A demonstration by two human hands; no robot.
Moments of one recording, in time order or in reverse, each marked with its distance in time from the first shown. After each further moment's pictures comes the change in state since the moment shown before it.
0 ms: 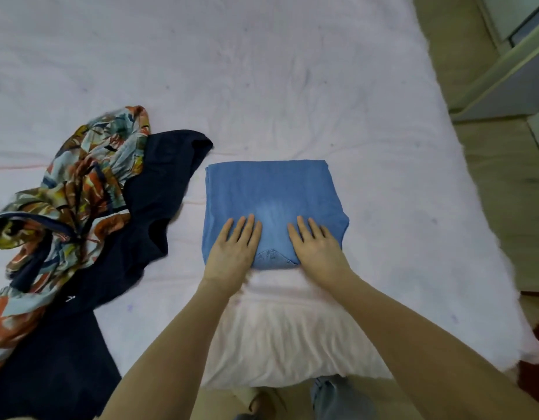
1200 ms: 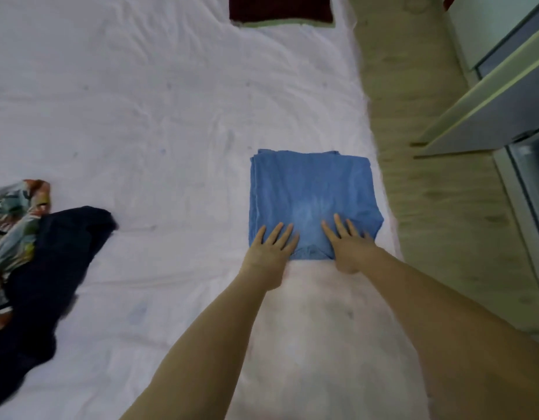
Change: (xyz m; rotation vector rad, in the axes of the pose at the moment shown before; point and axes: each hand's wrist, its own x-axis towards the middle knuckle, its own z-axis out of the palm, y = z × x) left_hand 0.275 0.138 -0.127 -0.197 -0.312 0.225; right_hand 0.073 0.327 -0.035 0.172 -0.699 0.258
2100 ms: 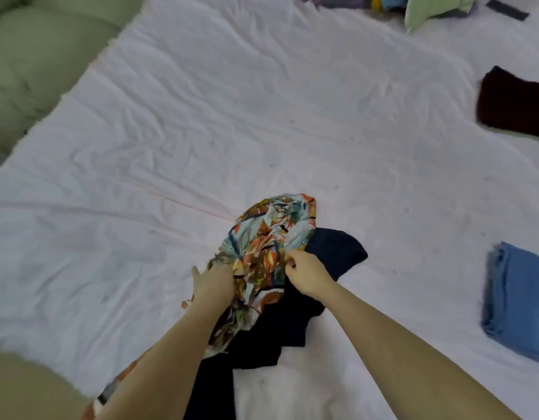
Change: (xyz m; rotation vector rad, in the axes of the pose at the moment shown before) left_hand -0.412 -0.411 0.161 -0.543 0.019 -0.913; right_hand -0.090 -0.595 -0.102 0.411 0.241 -0.508
